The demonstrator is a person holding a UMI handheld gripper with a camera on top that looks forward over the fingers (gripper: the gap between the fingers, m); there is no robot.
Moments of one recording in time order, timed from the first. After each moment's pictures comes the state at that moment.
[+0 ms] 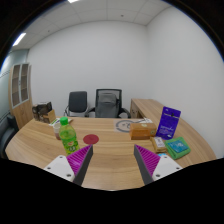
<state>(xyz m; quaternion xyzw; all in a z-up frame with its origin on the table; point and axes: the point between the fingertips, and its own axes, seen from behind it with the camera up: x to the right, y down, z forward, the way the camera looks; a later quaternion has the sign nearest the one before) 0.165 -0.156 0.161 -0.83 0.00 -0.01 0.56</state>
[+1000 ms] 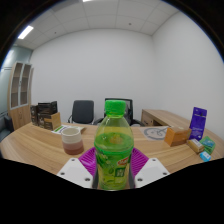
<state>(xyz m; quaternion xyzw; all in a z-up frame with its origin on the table) 0.004 -0.020 0.083 -0.78 -0.01 -0.02 0.63</state>
